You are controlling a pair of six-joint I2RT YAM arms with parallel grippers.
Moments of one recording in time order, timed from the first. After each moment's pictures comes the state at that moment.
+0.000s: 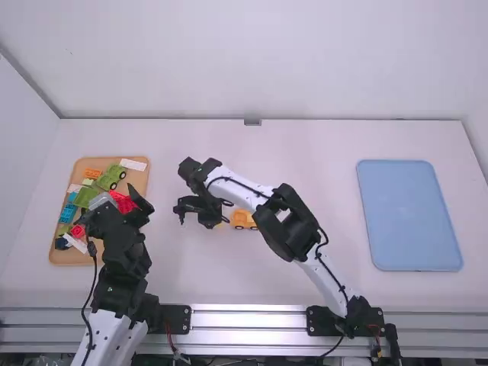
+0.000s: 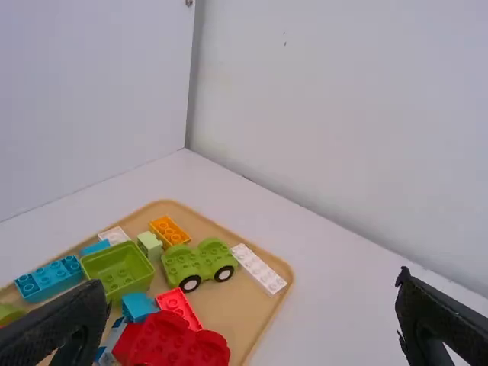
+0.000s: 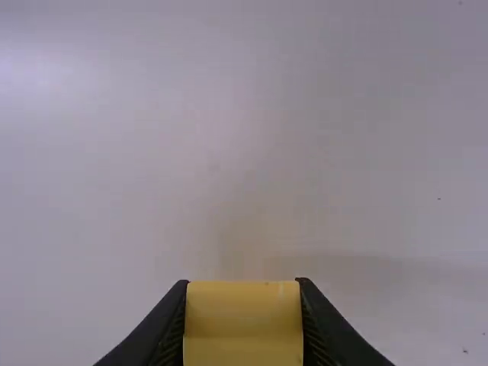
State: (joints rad) left arm -0.11 0.40 0.26 0.03 -0.69 -0.27; right arm 0.88 2.41 1.96 -1.09 -0.22 -0.81
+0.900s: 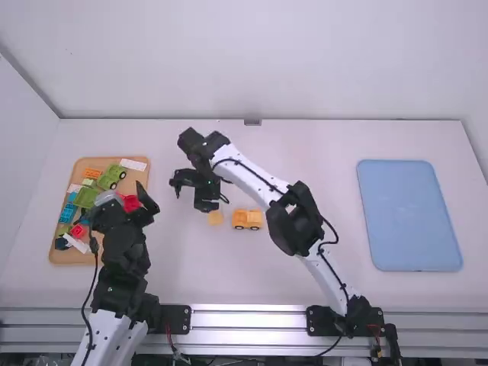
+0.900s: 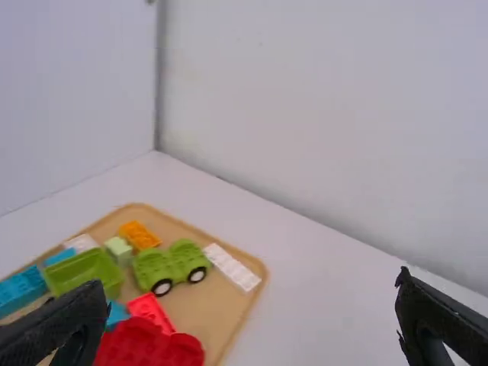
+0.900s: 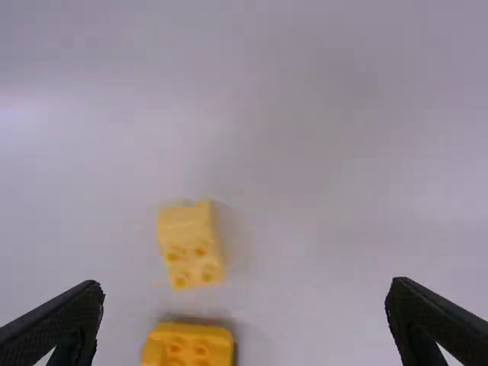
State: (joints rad) left arm -0.11 0.40 0.26 0.05 -0.57 -0.24; right arm 0.81 2.42 2.27 -1.26 -0.19 -0.81
